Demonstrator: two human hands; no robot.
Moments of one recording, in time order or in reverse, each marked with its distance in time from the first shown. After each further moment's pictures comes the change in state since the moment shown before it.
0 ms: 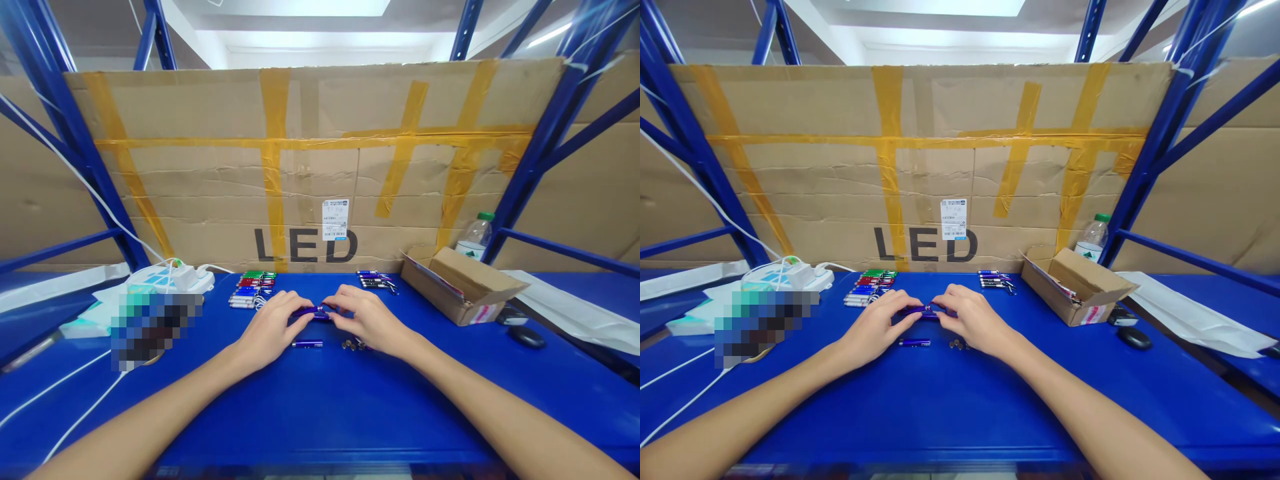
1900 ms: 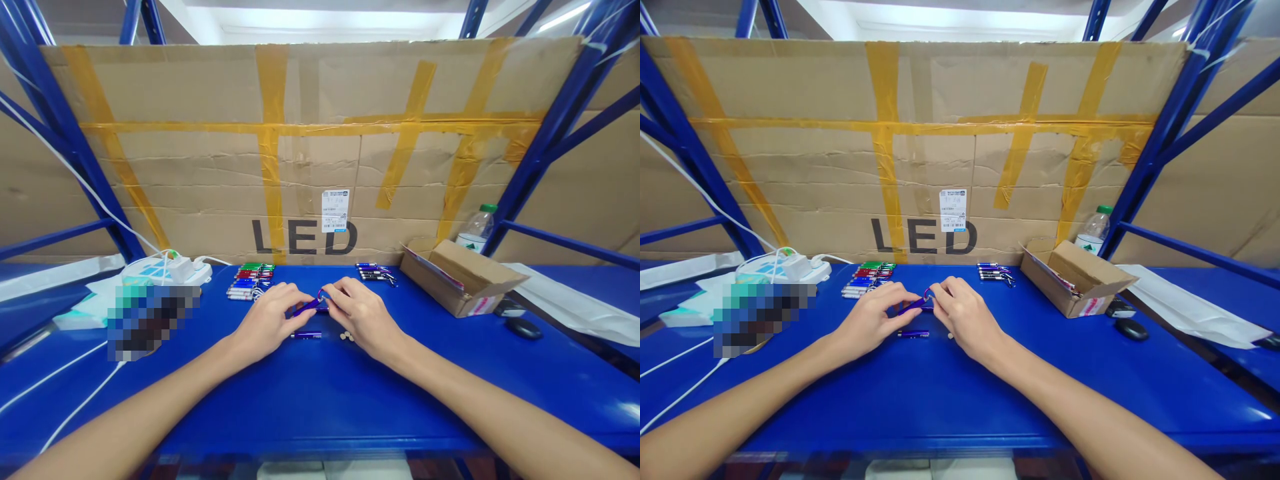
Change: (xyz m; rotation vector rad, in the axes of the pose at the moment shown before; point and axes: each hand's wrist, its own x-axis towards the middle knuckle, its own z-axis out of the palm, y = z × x) left_hand 0.000 0.004 -0.005 -0.013 0.081 0.124; right_hand -0.005 -0.025 0.012 -0.210 0.244 -0.064
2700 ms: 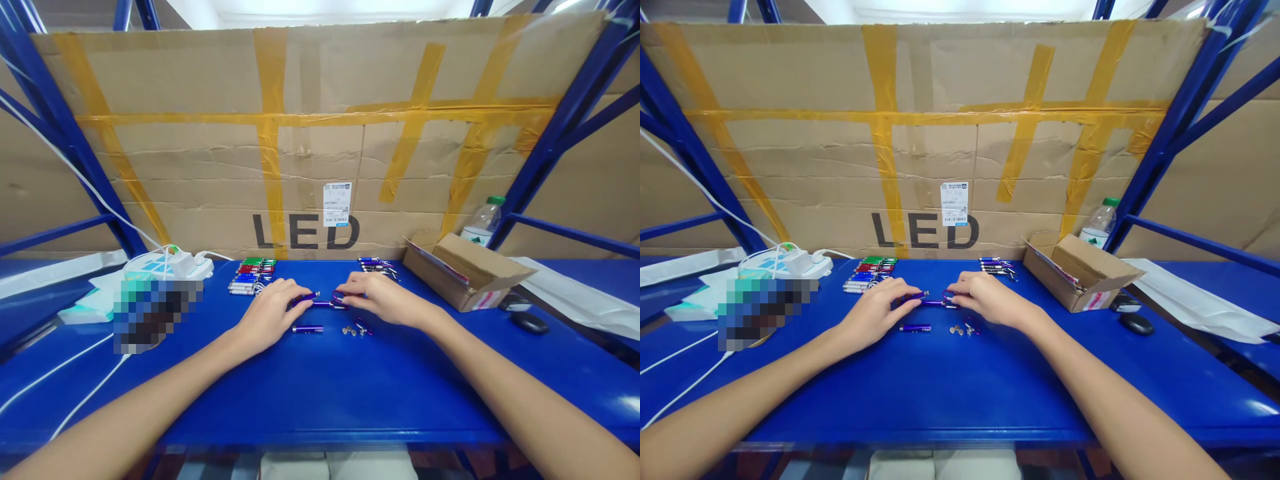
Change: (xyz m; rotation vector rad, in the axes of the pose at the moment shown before) left_hand 0.000 -0.008 0.003 0.099 -0.129 -0.146; right_hand 0.010 0.057 -0.027 0.159 -0.503 -0.001
